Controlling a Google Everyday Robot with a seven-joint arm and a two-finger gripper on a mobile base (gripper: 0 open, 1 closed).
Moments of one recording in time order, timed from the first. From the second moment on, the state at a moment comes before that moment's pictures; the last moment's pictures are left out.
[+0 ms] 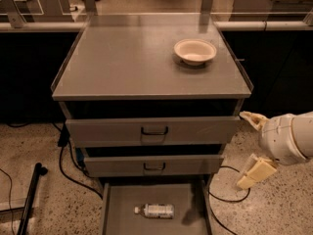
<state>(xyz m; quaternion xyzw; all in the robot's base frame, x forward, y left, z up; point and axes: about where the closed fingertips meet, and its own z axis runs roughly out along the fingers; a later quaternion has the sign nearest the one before) 0.432 -0.208 0.795 -0.58 0.74 0.08 0.32</state>
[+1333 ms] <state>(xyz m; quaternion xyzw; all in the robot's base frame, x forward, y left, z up) 0.446 -0.161 0.608 -0.55 0.74 0.14 0.36</state>
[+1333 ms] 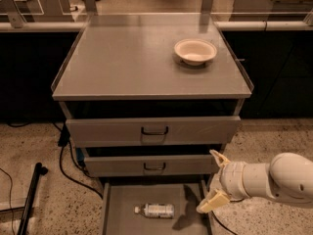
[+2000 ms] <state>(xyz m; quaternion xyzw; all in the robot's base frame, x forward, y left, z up) 0.461 -0.146 0.560 -0.55 0.74 0.14 0.37</state>
